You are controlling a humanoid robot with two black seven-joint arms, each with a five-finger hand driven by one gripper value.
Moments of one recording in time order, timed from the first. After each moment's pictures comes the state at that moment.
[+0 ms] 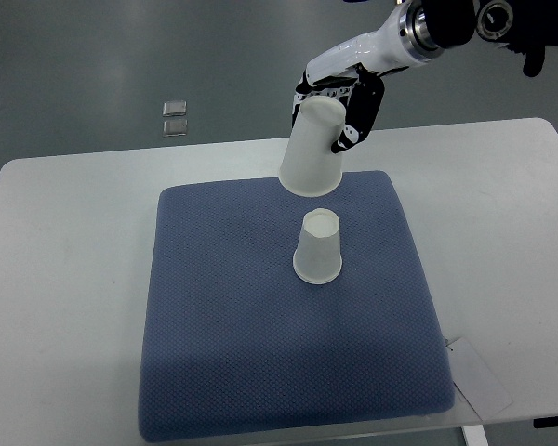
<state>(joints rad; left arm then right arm) -0.02 0.00 -0.07 -0.14 -0.04 0.06 -0.01 2.08 -0.46 -0.58 1.37 -0.52 0.39 -0.08</state>
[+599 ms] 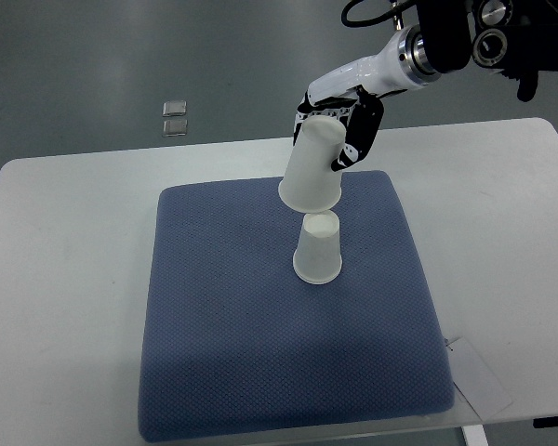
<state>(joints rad) -0.02 0.00 -0.07 -0.14 -0.04 0.06 -0.01 2.02 -0.46 -0.58 1.38 -0.52 0.35 -0.08</state>
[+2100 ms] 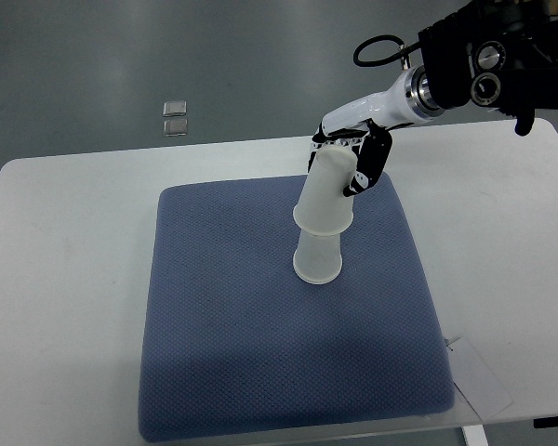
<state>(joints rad) -0.02 0.00 -0.07 -0.14 -0.04 0.06 -0.01 1.92 -0.47 -0.58 1.38 -0.55 0.32 -0.08</state>
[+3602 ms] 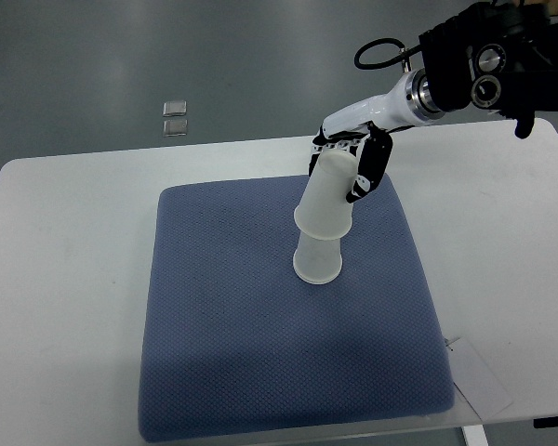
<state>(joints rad) -0.02 0.00 -0.07 -0.14 -0.04 0.06 -0.01 1.91 -0.47 -0.58 1.39 -0.55 0.32 -0.08</state>
